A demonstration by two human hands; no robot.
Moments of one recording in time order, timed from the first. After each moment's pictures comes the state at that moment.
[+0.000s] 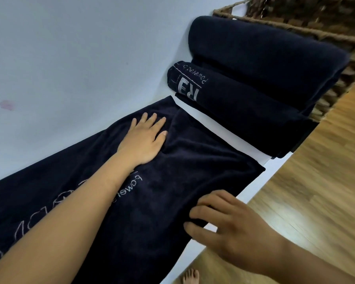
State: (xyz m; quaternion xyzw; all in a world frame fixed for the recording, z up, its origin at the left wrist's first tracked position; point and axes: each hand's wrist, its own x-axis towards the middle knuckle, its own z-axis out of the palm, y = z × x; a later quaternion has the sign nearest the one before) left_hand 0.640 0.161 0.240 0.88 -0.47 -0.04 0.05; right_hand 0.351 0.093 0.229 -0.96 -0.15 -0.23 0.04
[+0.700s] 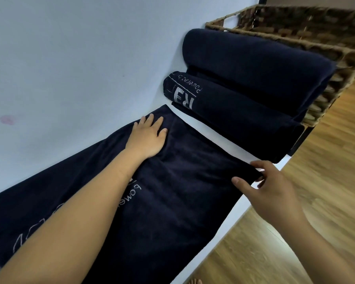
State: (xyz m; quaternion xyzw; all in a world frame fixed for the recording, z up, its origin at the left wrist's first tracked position) left_hand 0.655 0.121 0.239 0.91 -0.41 -0.06 0.06; right_hand 0.349 0.037 0.248 -0.77 0.49 -0.16 0.38
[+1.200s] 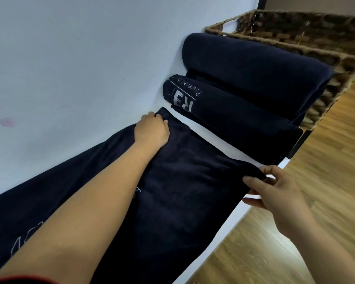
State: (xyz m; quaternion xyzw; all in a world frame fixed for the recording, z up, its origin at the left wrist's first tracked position) left_hand 0.660 0.085 0.240 0.93 -0.35 0.07 0.07; right_hand 0.346 0.027 0.252 -0.55 0.50 -0.21 0.64
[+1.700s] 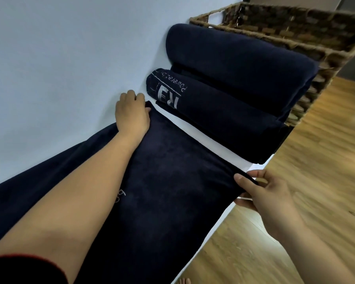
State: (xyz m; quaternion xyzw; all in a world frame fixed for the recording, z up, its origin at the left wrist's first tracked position) left_hand 0.686 0.064 0.242 0.88 -0.38 0.23 0.16; right_hand 0.341 0.021 0.236 -0.52 0.53 -0.23 0.63
